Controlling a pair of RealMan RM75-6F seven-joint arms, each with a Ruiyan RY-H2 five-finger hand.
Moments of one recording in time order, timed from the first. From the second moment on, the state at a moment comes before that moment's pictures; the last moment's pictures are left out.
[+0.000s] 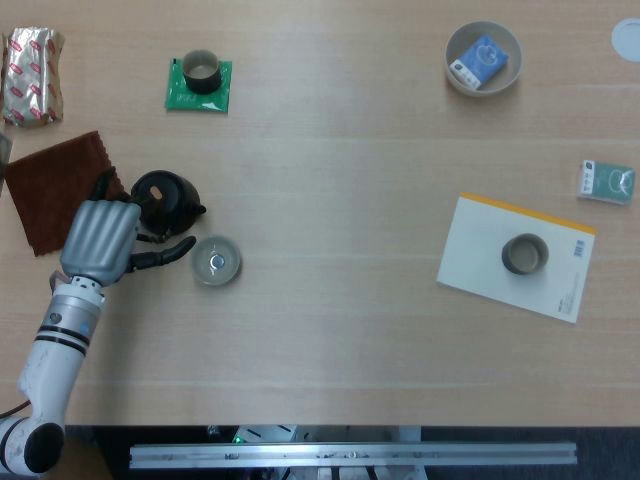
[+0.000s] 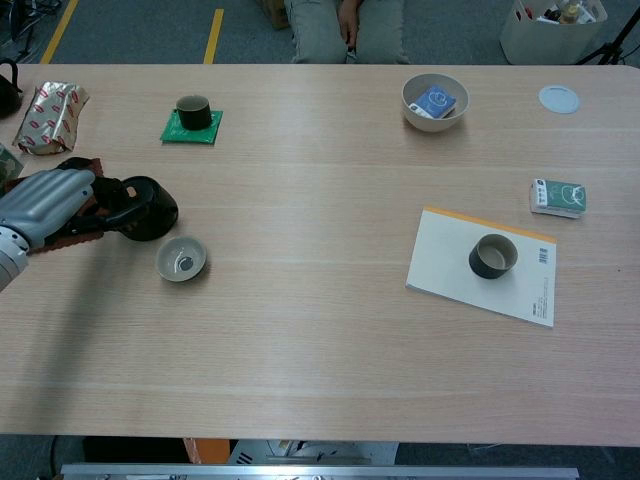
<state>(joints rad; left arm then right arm) -0.40 -1.48 -0.03 -1.51 1.22 1.12 0.28 0.13 -0.91 0.05 -1.75 -1.49 1.38 0.08</state>
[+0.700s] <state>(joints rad) -0.37 -1.51 -0.01 -1.46 1.24 1.13 0.26 0.13 -0.90 0.05 -1.78 -1.50 1.38 0.07</state>
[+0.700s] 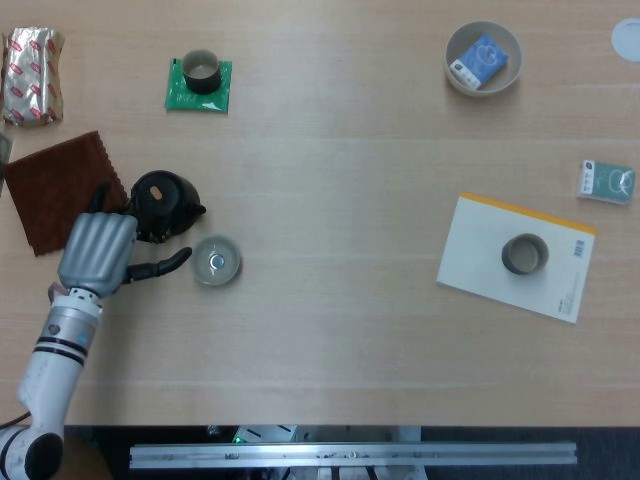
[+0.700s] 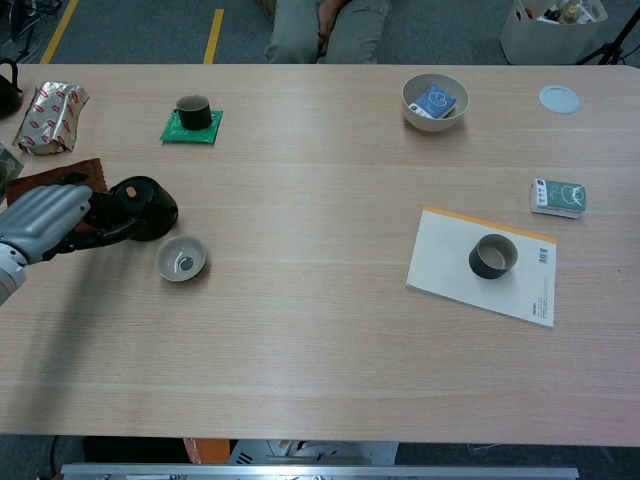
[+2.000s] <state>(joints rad) -0.38 -1.55 -0.05 -1.43 1.26 1.09 0.21 0.12 -0.90 0.06 -1.77 -1.46 1.39 0.07</state>
